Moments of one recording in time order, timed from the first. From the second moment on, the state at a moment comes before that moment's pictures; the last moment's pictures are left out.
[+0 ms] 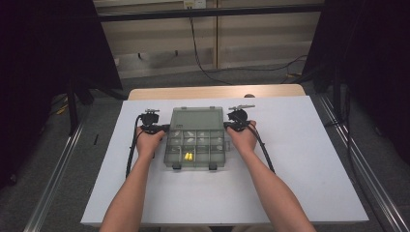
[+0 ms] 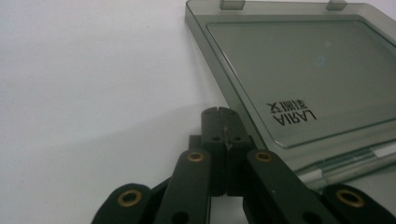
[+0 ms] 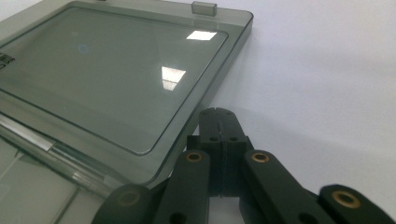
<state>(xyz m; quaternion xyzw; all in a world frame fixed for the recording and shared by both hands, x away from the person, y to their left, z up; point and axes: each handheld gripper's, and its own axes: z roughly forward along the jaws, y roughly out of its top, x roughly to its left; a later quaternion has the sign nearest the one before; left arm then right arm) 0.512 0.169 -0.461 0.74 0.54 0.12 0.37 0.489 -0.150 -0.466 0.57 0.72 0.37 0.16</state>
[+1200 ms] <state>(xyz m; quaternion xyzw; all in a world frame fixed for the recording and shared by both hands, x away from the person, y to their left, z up) 0.542 0.160 -0.463 0.72 0.57 0.13 0.36 0.517 -0.152 -0.468 0.59 0.70 0.37 0.14</state>
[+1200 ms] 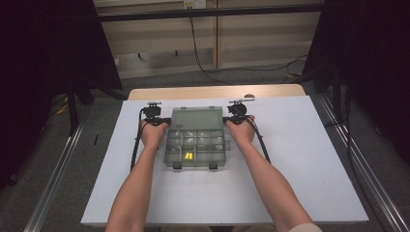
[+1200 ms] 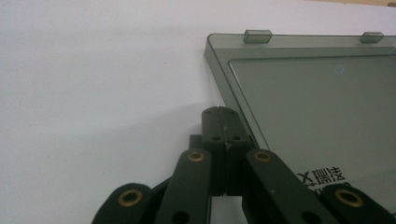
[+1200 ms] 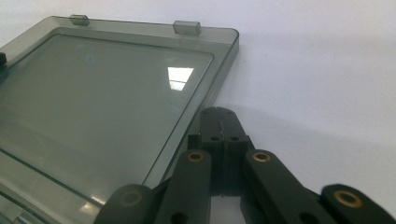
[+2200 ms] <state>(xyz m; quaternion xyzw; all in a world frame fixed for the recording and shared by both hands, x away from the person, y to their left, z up) 0.529 0.174 -0.454 0.69 0.58 0.11 0.42 0.509 -0.158 -0.458 0.59 0.68 0.43 0.13</state>
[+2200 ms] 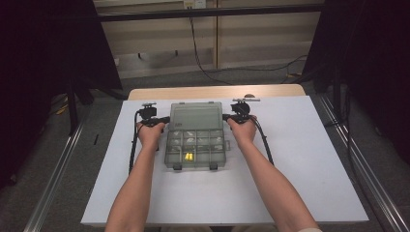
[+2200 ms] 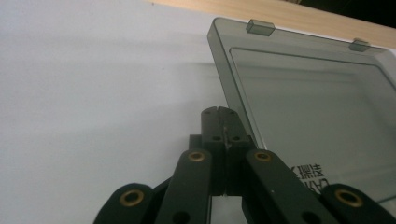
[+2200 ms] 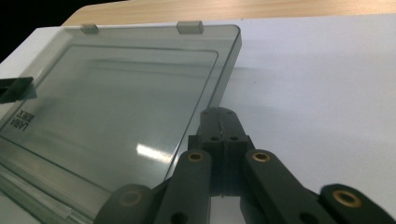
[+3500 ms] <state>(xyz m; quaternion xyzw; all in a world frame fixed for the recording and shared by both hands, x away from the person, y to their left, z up) 0.526 0.173 -0.468 0.69 0.60 0.11 0.40 0.521 -0.157 -0.470 0.59 0.70 0.40 0.09</state>
